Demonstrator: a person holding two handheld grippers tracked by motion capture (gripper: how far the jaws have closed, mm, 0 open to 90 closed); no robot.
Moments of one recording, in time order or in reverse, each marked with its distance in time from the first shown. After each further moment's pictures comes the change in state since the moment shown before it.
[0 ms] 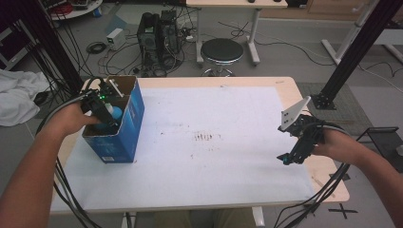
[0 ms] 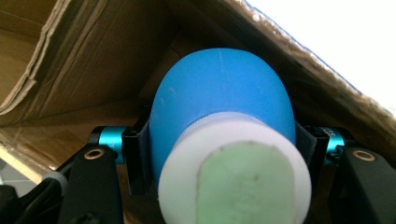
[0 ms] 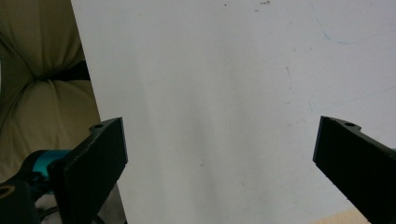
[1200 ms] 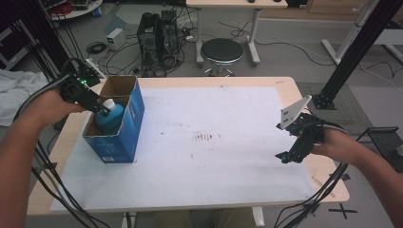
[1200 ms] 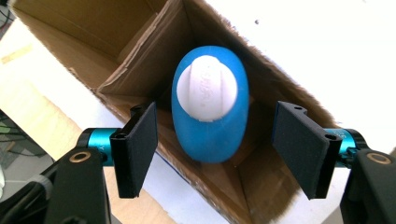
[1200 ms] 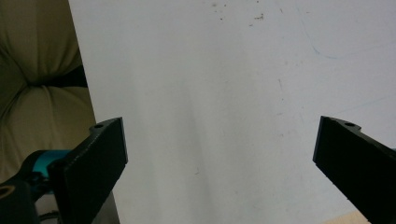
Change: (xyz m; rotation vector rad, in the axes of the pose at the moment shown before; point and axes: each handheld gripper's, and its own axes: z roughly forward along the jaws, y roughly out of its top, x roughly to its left) left arm -0.006 -0.015 -0.069 -0.189 0.044 -0.136; right arm 0.003 0.005 -0.005 -0.029 -0.022 -0.024
